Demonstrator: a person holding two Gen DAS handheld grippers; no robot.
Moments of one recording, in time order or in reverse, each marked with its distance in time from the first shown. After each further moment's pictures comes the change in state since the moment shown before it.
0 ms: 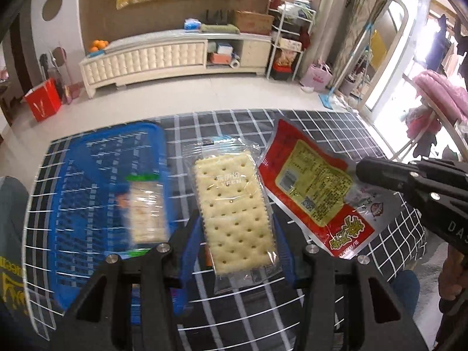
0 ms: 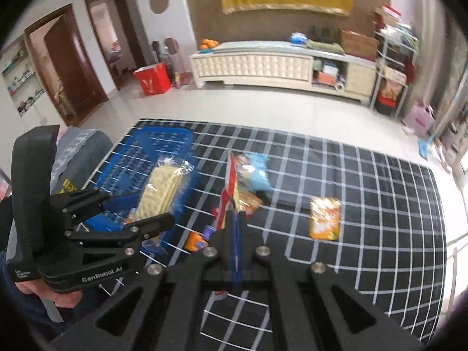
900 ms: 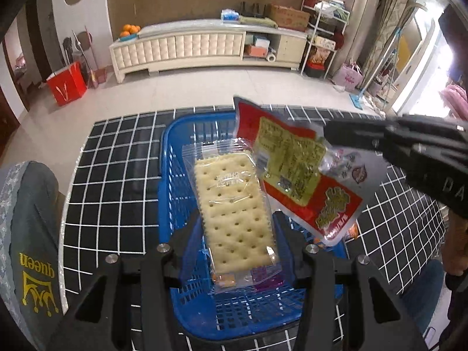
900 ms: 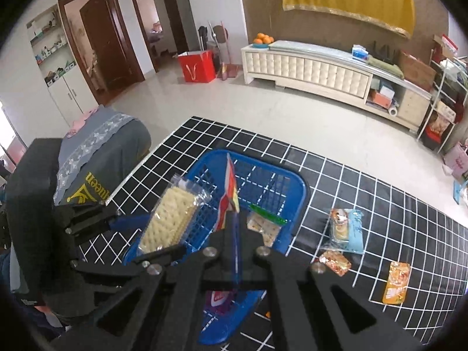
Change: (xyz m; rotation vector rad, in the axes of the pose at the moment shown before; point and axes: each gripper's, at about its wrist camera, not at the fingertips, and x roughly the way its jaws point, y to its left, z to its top) left arm -0.006 0.146 -0.007 -0.053 0.064 0.071; right arm 0.097 0.121 0.069 -0.140 0.053 0.114
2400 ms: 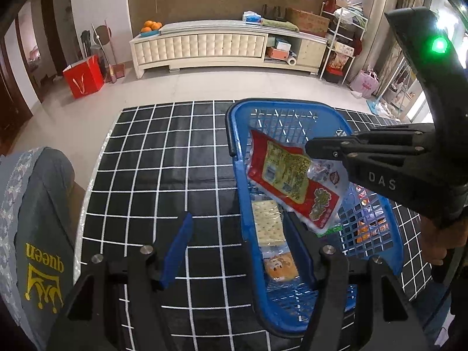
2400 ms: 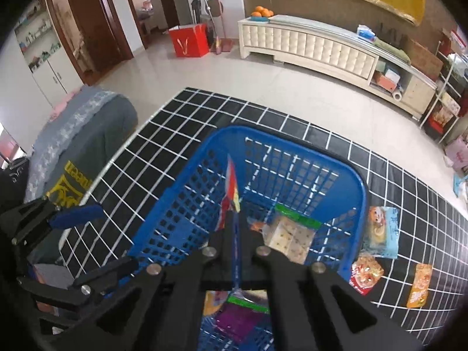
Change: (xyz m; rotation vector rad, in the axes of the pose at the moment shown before) left arm -0.003 0.060 -0.024 -0.051 -0.030 0.057; right arm 0.083 0.035 0.004 -0.008 0.120 -0.055
